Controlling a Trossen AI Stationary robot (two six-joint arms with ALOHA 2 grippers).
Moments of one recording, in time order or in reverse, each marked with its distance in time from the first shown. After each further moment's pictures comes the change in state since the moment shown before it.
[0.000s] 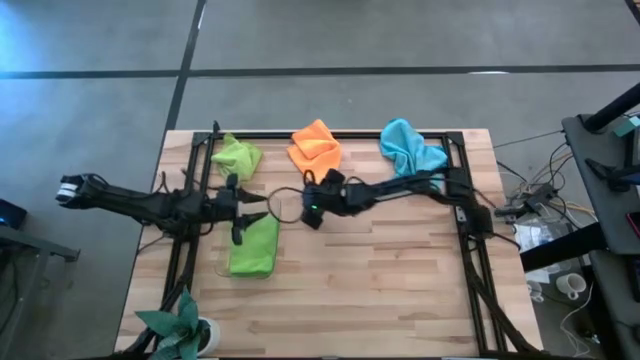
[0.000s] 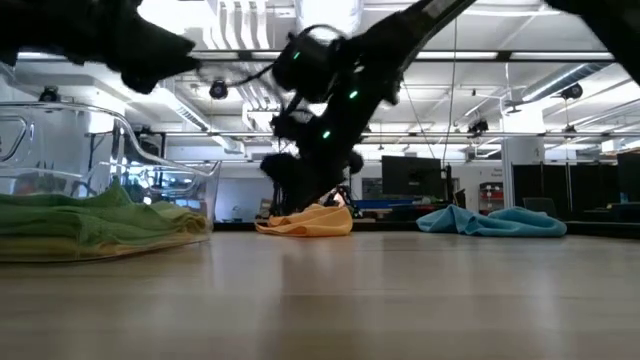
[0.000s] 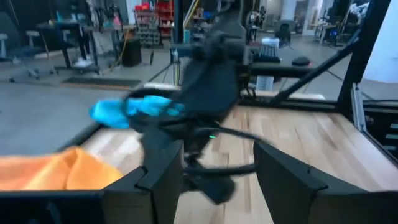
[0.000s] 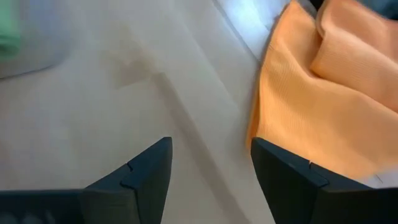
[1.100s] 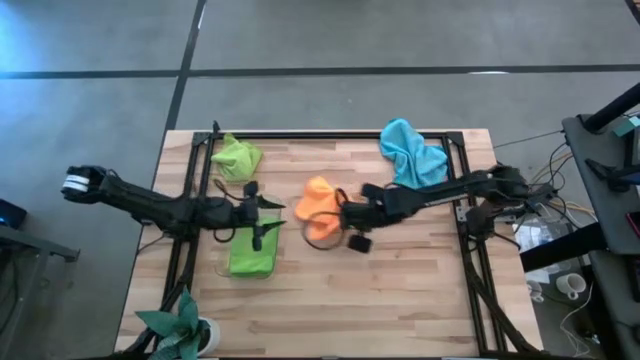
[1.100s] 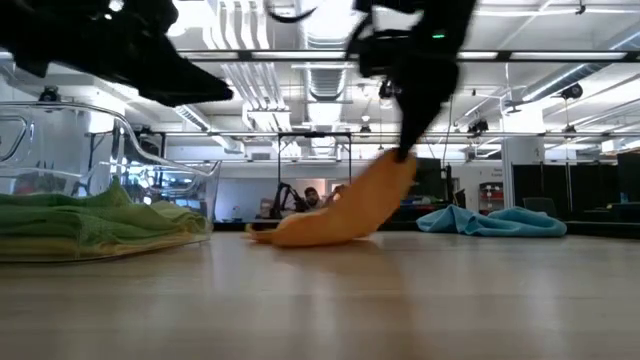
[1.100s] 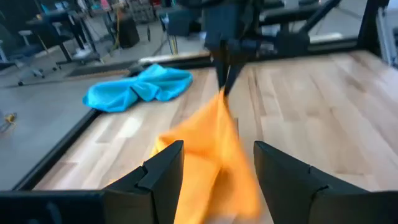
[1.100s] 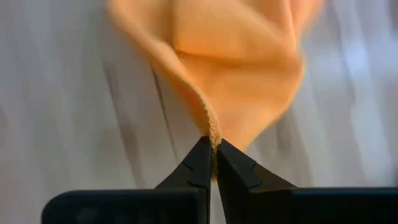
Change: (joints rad) left arm 0.000 0.389 0.060 0.169 -0.002 0.153; right arm 0.191 -0.433 -0.191 -0.576 -0.199 0.100
